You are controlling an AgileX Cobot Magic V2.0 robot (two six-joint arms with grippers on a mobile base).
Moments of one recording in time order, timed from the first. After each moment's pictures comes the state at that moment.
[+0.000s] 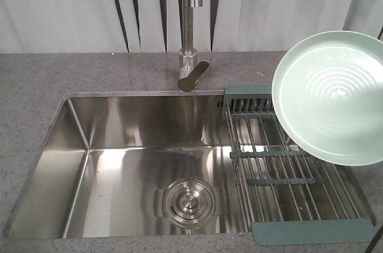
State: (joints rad) left arm 0.04 -0.01 0.02 0.02 0.16 -0.08; right arm -0.47 1.09 -1.06 0.75 1.02 -0.80
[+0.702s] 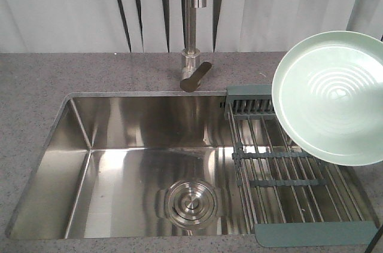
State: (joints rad) left arm 0.04 -0.01 0.02 0.02 0.16 -0.08; right arm -0.47 1.09 -1.06 0.75 1.02 -0.80
